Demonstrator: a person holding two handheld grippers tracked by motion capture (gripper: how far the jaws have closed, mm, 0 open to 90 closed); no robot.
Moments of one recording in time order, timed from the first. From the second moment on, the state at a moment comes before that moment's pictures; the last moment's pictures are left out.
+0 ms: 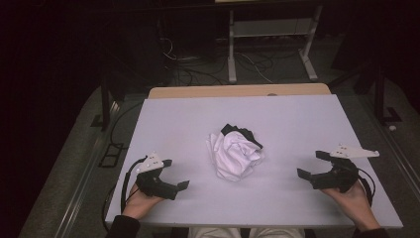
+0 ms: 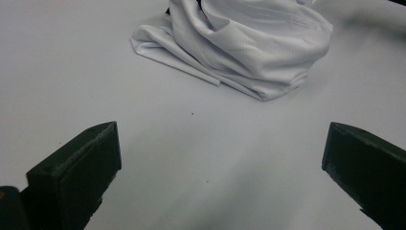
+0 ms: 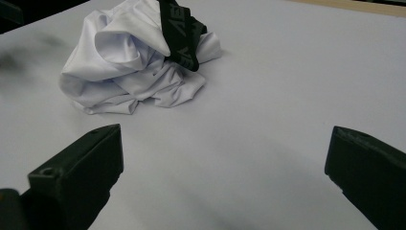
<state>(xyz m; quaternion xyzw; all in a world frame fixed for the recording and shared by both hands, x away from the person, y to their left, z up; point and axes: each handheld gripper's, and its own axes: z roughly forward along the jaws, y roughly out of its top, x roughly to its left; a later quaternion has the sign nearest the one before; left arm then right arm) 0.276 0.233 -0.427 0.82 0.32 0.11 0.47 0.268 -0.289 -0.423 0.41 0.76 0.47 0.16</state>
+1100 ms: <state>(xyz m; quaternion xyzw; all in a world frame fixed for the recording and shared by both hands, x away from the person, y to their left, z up) 0.278 0.236 -0.424 0.81 0.32 0.12 0.47 0.266 -0.288 -0.421 0.41 0.76 0.47 0.16</state>
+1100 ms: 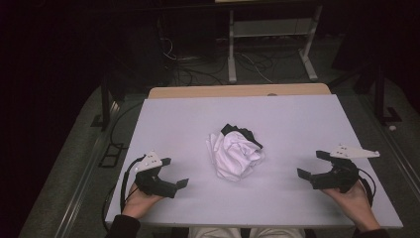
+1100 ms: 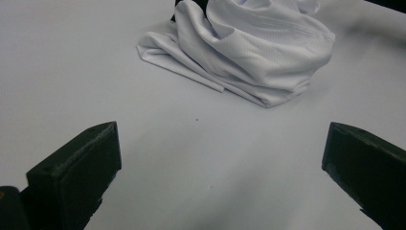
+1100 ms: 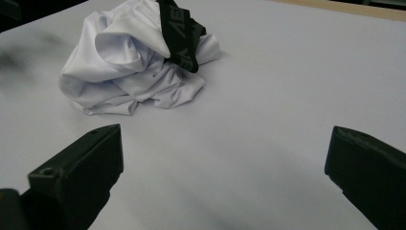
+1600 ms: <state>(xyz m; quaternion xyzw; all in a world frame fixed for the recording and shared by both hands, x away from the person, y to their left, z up) 0.279 0.228 -0.404 0.82 0.32 0.13 0.46 0.276 -0.278 -0.406 0.41 0.78 0.45 0.16</state>
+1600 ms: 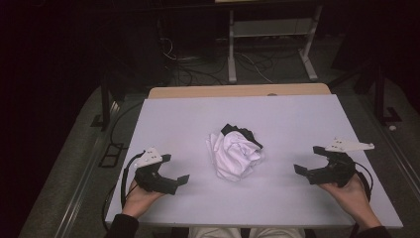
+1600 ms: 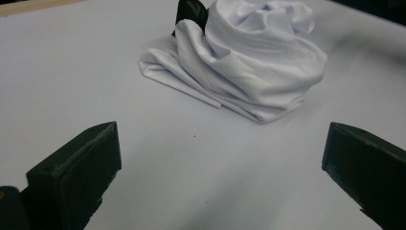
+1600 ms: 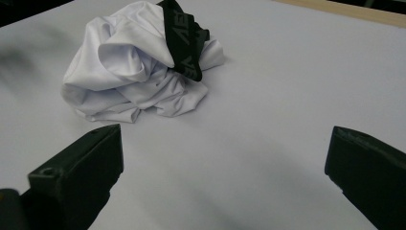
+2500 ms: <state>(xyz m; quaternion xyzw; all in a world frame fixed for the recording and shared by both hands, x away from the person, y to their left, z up) 0.311 0.199 -0.357 0.84 0.29 0.10 0.45 0.306 -0.260 -0.363 0.39 0.80 0.44 0.15</state>
